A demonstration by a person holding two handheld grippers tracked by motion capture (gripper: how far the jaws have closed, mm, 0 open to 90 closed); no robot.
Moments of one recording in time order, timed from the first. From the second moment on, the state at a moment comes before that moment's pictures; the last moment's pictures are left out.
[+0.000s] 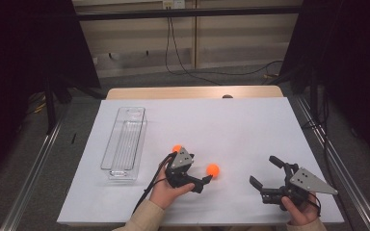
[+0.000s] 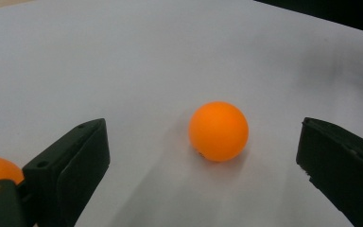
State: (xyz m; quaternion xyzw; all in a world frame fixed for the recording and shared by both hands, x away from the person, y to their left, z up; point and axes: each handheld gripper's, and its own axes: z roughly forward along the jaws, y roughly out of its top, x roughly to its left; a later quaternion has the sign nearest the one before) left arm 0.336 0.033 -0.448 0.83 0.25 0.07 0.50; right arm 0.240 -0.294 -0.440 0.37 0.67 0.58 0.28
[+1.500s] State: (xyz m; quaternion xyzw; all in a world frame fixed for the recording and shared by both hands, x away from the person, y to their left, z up) left arm 0.339 0.019 -0.452 0.85 0.25 0.06 0.47; right arm 0.240 -0.294 -0.440 0.36 0.67 0.58 0.28
